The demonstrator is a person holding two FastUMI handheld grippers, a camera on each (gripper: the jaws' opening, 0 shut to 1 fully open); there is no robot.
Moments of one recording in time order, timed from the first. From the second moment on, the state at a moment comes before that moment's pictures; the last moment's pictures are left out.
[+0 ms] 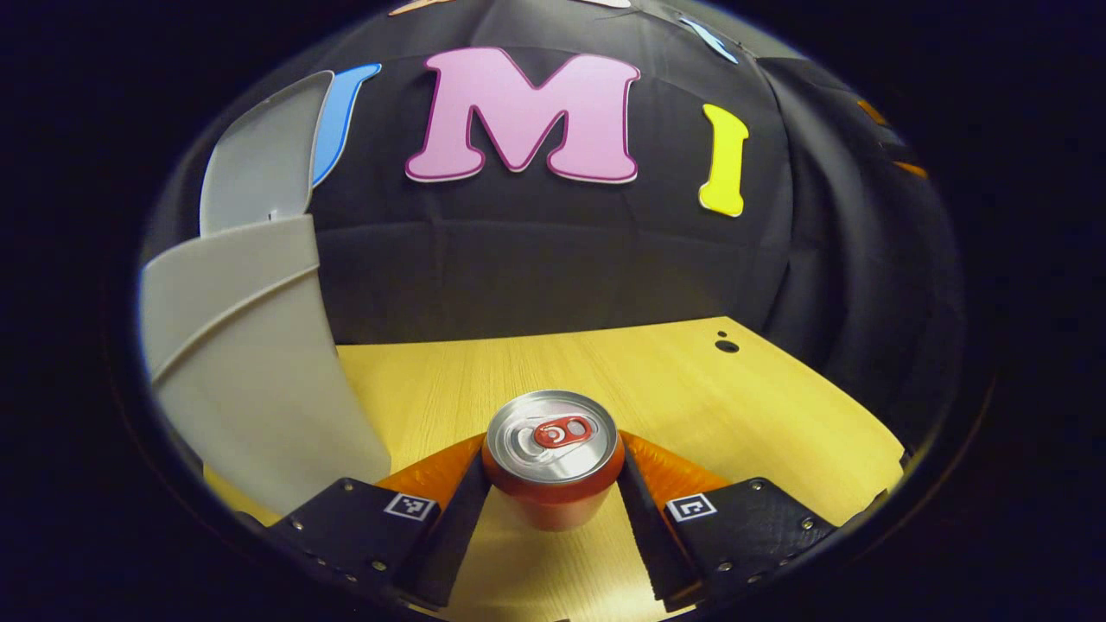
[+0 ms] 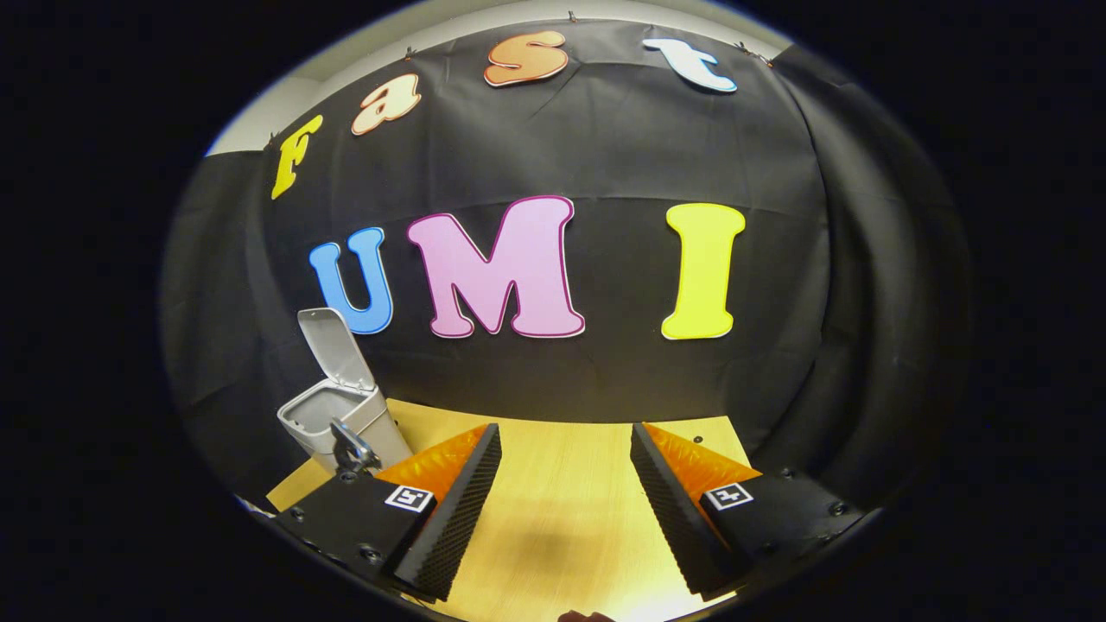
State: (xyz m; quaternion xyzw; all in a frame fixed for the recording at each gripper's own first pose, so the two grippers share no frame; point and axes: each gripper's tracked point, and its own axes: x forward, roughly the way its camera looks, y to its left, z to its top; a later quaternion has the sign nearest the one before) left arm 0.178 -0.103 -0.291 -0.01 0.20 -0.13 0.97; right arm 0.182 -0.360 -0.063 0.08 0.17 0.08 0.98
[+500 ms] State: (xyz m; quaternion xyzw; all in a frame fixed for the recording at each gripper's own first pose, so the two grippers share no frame) left arm 0.167 -0.023 -0.117 -0.04 0.09 -0.07 0.99; right arm 0.167 -0.362 -0.069 0.10 0.16 0.11 0.98
